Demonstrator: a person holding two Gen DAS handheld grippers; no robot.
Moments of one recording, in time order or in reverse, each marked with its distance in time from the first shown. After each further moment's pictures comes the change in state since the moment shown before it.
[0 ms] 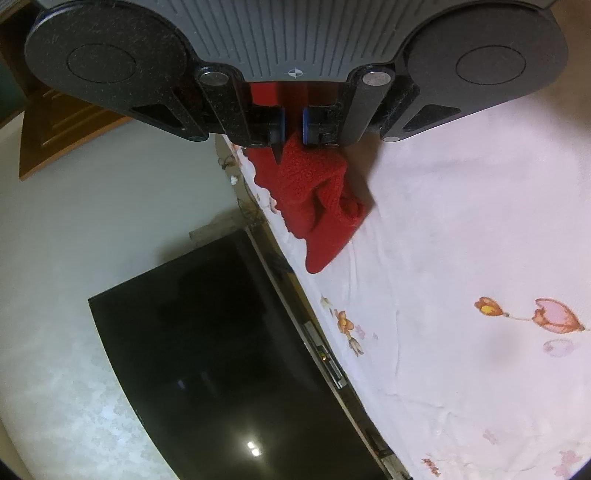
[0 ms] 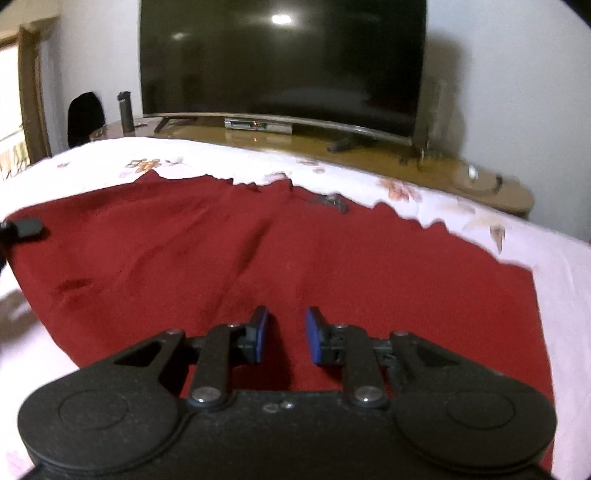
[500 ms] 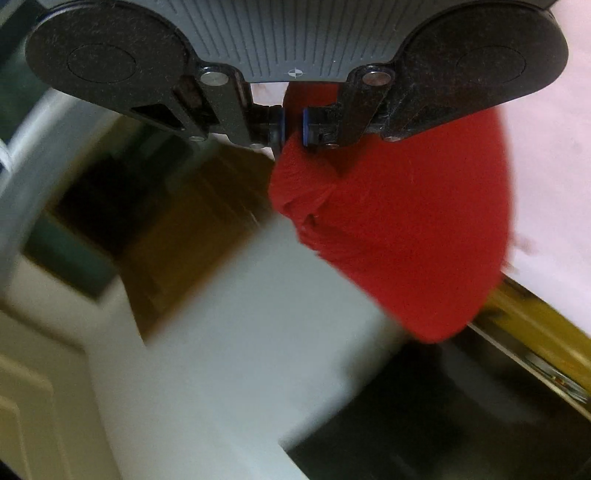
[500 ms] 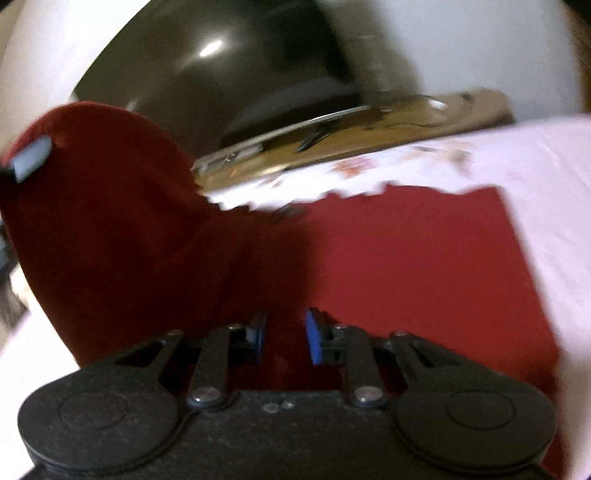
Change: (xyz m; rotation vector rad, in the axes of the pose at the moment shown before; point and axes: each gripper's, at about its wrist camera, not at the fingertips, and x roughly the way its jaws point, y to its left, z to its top) left arm 0.098 -0.201 -0.068 0.479 0.340 -0.421; right arm -0.031 -0.093 -0.016 0.521 -0.036 0.165
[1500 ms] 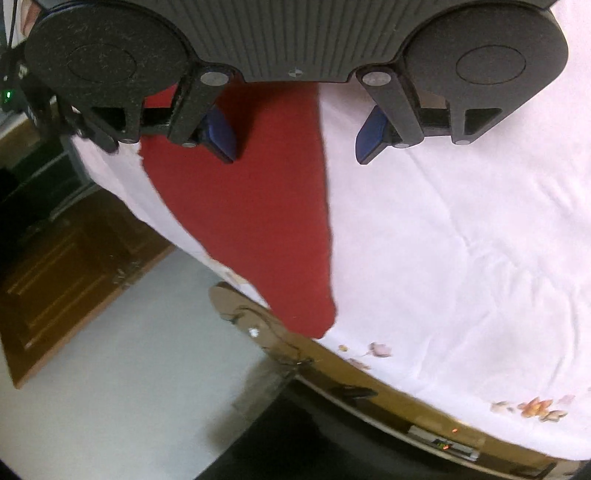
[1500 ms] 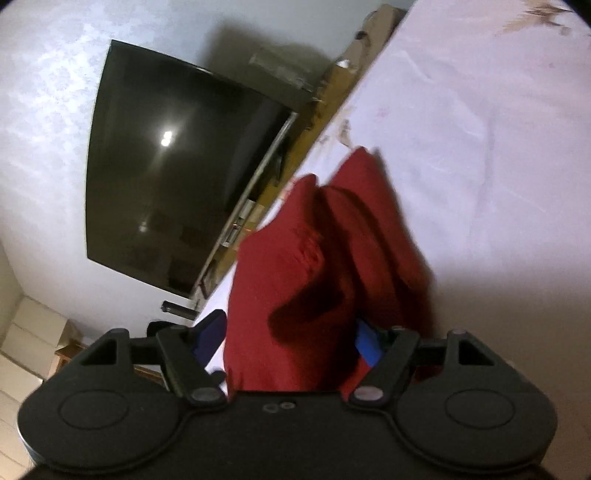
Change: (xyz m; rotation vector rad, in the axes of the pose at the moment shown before) left arm 0.005 0.066 -0.038 -0.131 0.168 0.457; right arm -0.058 -0.118 -0.005 0.552 -0.033 0.259
